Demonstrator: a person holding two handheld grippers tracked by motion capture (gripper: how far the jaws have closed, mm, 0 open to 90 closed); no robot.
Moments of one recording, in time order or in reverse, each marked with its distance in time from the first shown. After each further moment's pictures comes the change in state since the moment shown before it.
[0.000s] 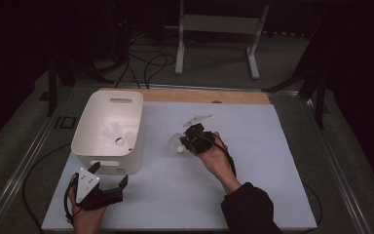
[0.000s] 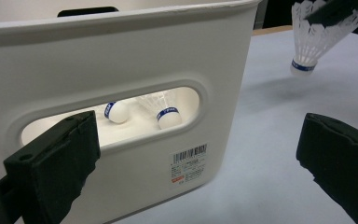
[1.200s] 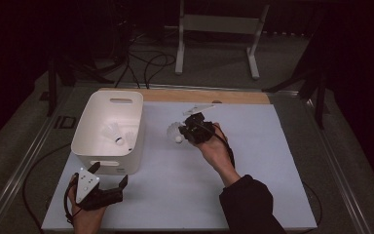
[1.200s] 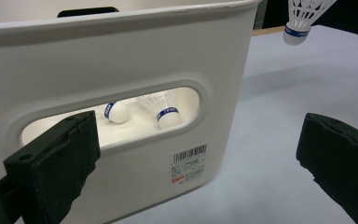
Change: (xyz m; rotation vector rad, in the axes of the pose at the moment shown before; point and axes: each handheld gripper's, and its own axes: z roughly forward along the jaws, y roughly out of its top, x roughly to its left) left arm 0.000 0.000 0.000 -0.001 -0.001 -0.002; right arm -0.005 0.028 -0.014 -0.061 -0.016 0.019
